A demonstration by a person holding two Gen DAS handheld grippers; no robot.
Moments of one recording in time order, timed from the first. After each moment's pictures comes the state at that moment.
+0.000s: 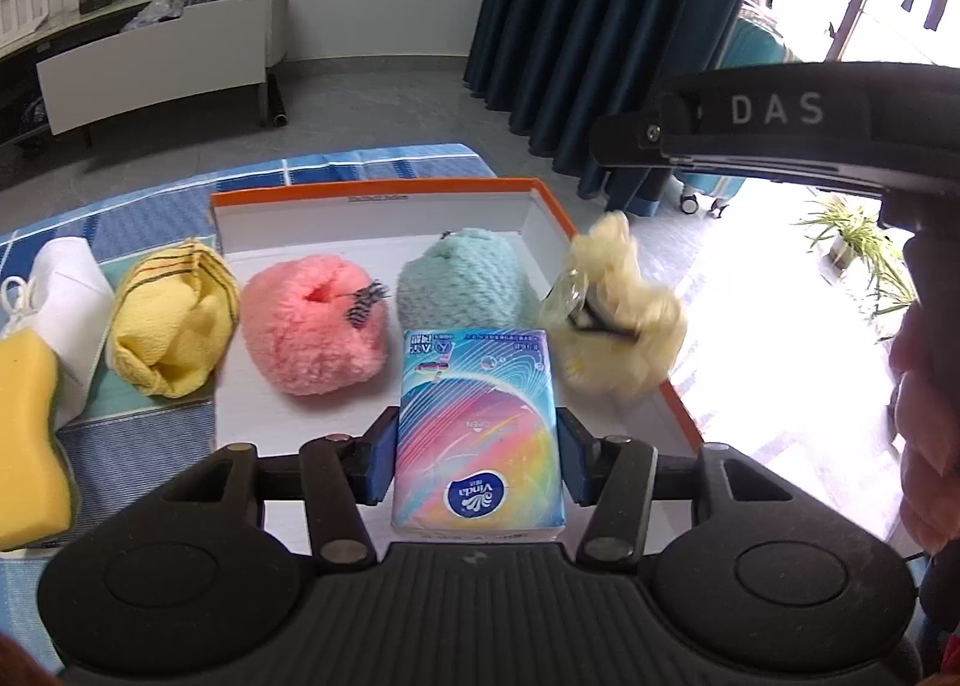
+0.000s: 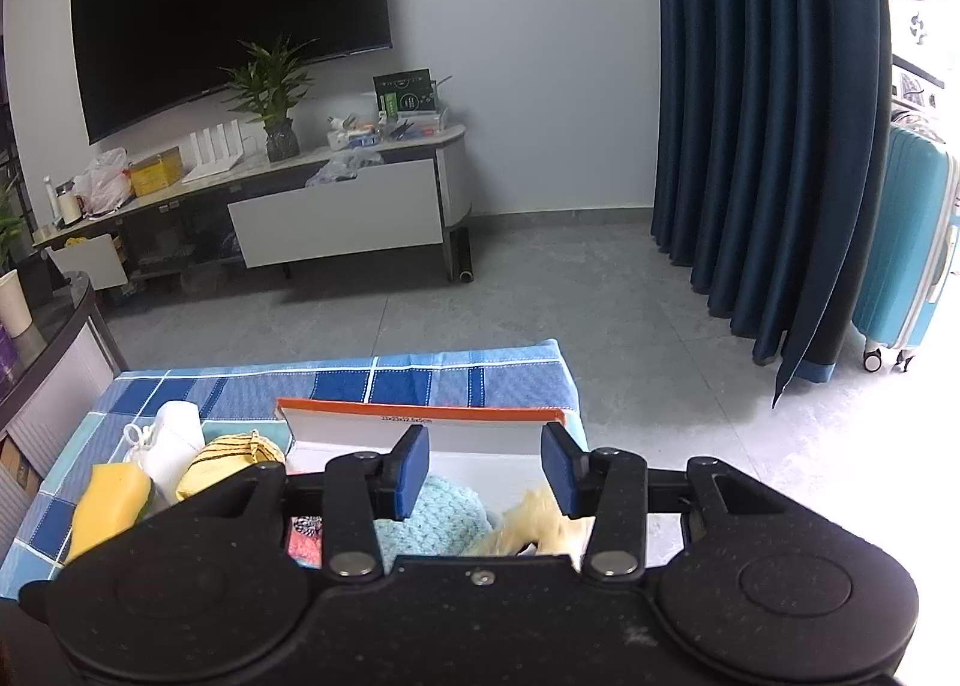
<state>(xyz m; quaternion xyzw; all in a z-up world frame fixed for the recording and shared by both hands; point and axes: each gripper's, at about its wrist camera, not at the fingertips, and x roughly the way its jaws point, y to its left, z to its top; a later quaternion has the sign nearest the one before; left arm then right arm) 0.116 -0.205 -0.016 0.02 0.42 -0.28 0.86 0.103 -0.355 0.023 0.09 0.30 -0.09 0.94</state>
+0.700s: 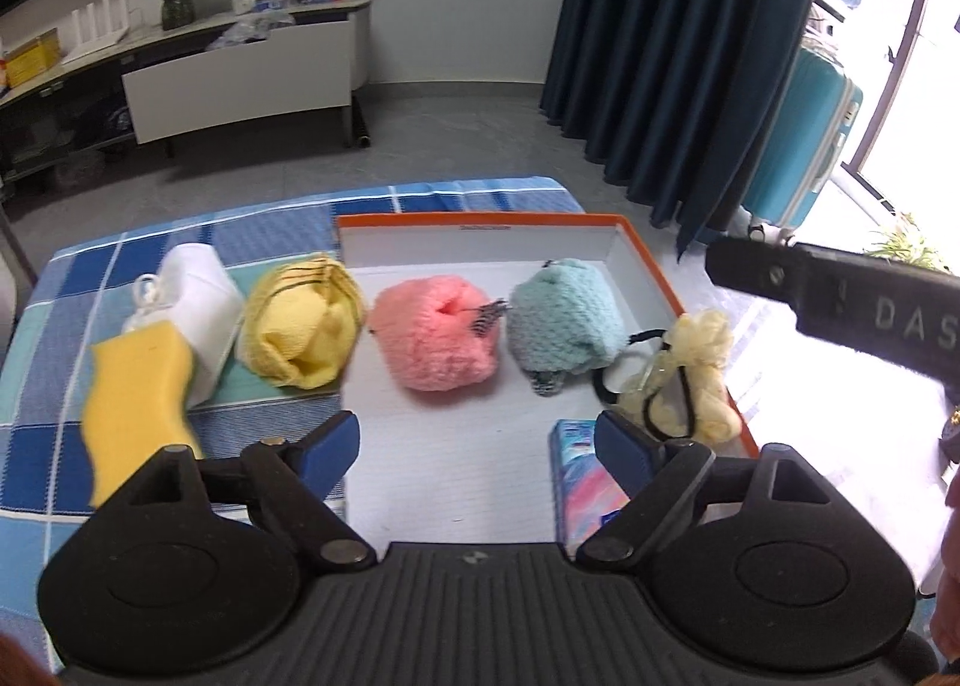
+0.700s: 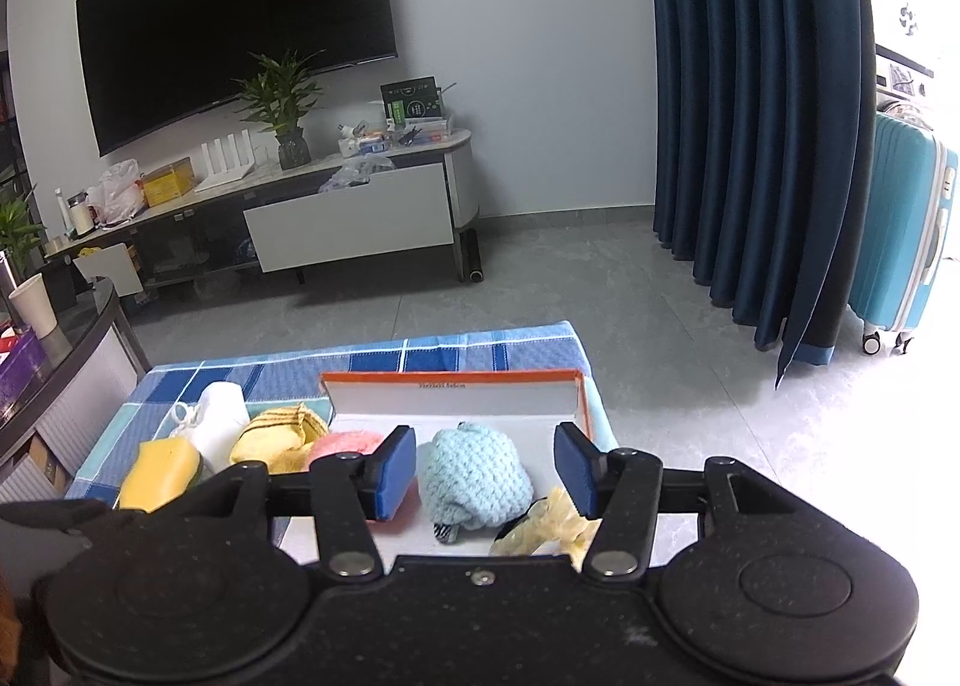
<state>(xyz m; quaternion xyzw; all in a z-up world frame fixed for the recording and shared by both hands) 0.100 -0.164 0.011 0.03 0.40 -0.19 0.90 0.061 -0.327 0.030 0.10 0.30 -0.08 0.95</state>
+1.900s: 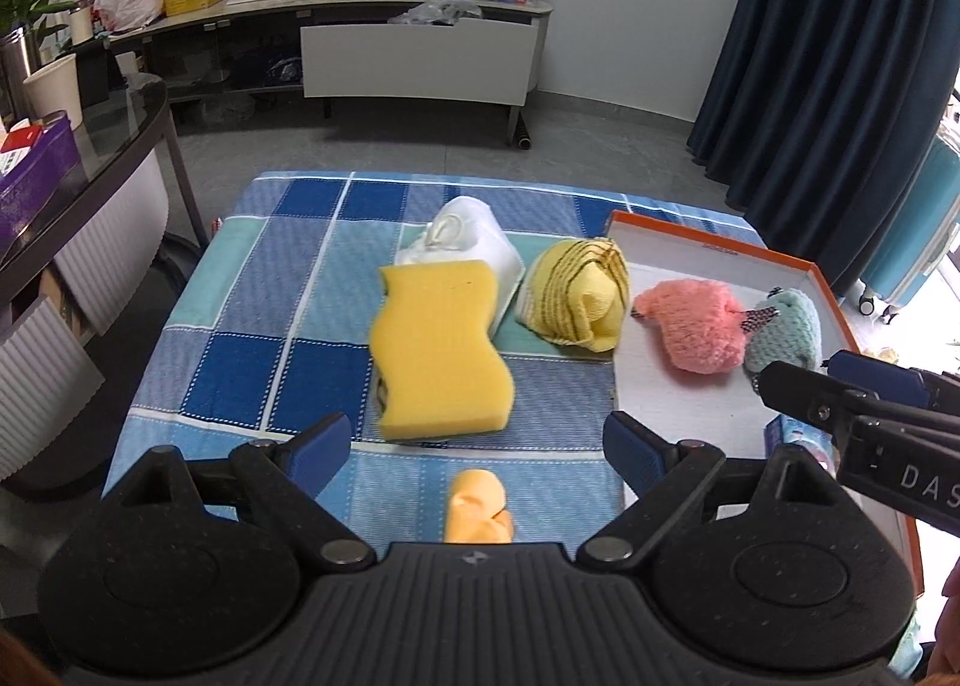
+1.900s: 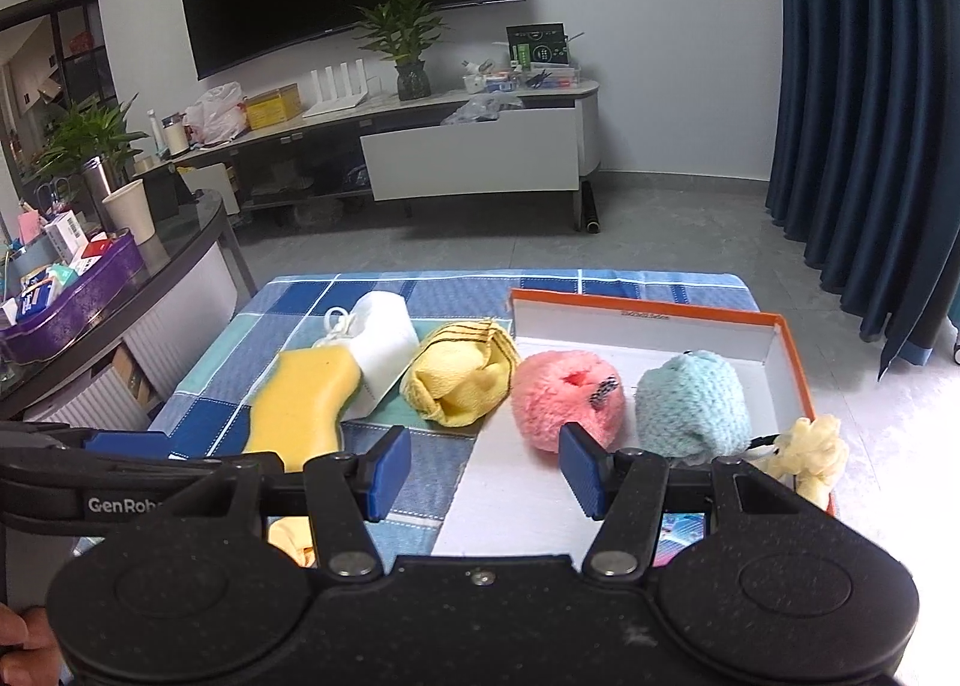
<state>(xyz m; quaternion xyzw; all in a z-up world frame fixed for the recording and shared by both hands) 0.096 -0.037 0.009 -0.02 0.41 -0.07 0.91 0.080 -0.224 0.008 0.08 0.34 0.02 0.94</state>
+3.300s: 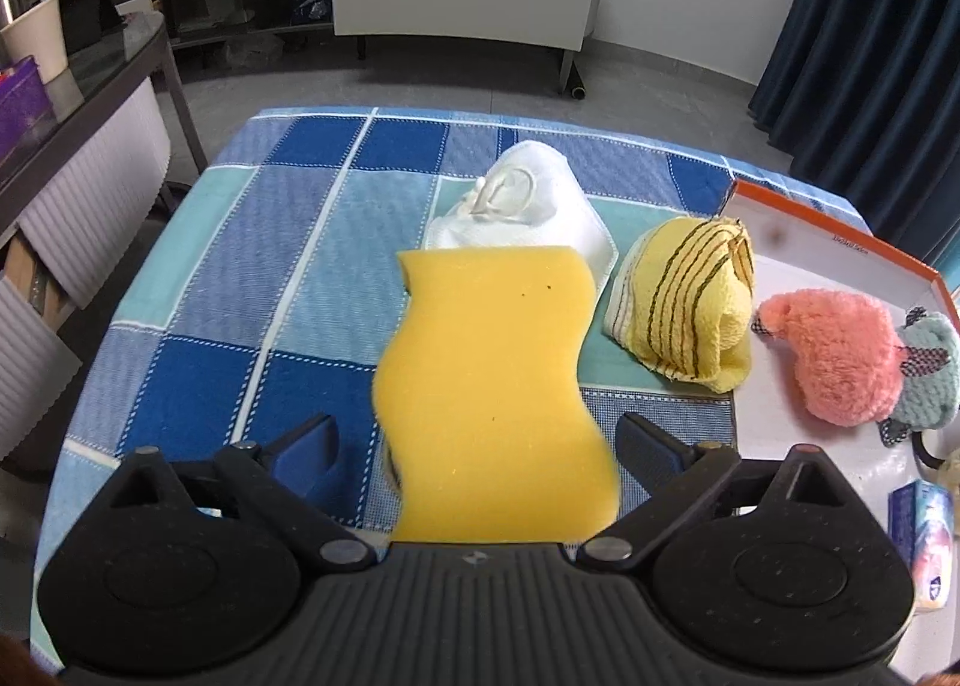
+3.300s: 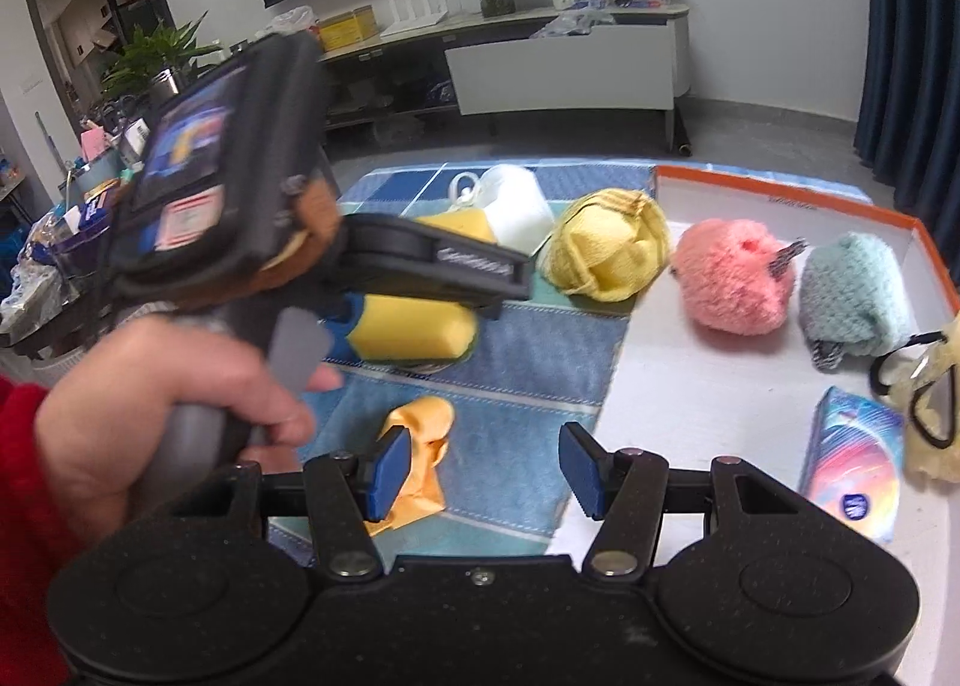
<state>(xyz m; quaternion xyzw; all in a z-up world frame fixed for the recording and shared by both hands) 0.182 -0.039 -0.051 -0.02 0.46 -0.04 0.89 0.078 -0.163 -0.036 0.08 0.41 0.10 0.90</state>
